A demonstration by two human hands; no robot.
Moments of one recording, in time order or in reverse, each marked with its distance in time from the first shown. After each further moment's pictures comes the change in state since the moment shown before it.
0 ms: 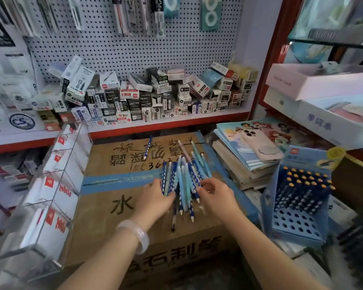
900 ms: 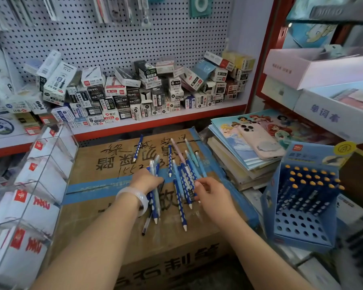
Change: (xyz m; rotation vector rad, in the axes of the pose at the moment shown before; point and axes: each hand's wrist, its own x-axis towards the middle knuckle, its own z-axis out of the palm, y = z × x) left_hand 0.094 0.010 -0.001 -0.085 -0.092 -0.284; right_hand 0.018 0.010 0.005 0.191 0.007 0.019
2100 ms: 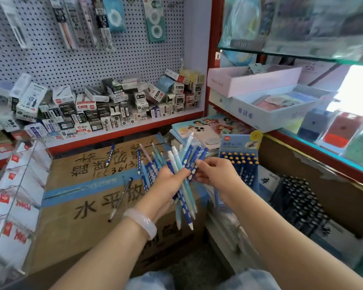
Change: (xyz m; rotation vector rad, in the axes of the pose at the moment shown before) left_hand -0.193 0.071 0.052 -0.624 -0.202 0.423; right_hand -0.072 -0.027 -0.113 0.395 0.120 0.061
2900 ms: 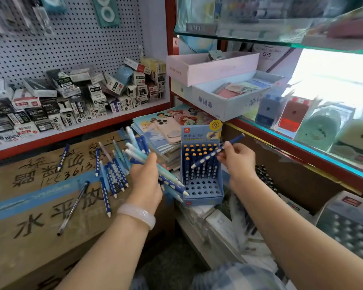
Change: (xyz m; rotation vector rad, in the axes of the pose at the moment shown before) left_hand 0.022 0.005 0.075 -0.556 0.377 -0.171; right_hand 0.022 0.020 -0.109 0.213 0.576 -0.004
